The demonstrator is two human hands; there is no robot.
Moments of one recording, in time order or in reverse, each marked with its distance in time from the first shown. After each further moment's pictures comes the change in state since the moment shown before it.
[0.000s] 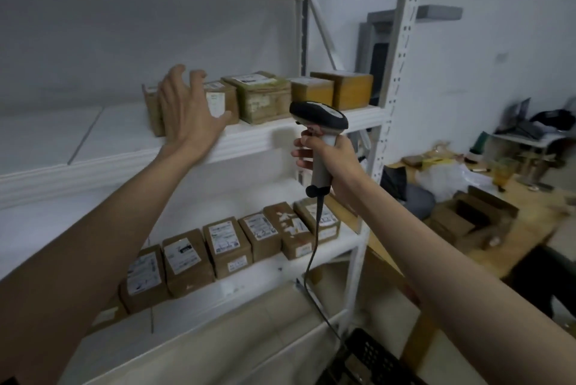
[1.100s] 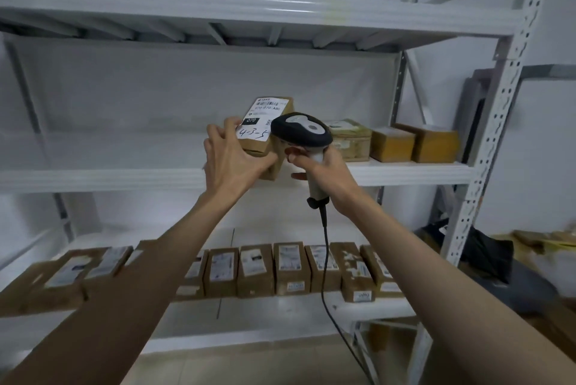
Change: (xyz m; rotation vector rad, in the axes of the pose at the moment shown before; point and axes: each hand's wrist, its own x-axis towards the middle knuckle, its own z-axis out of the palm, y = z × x) left_hand -0.074 0.005 -0.121 -0.059 0.131 -0.362; right_hand -0.034 -0.051 0.108 -0.098 -0.520 -0.242
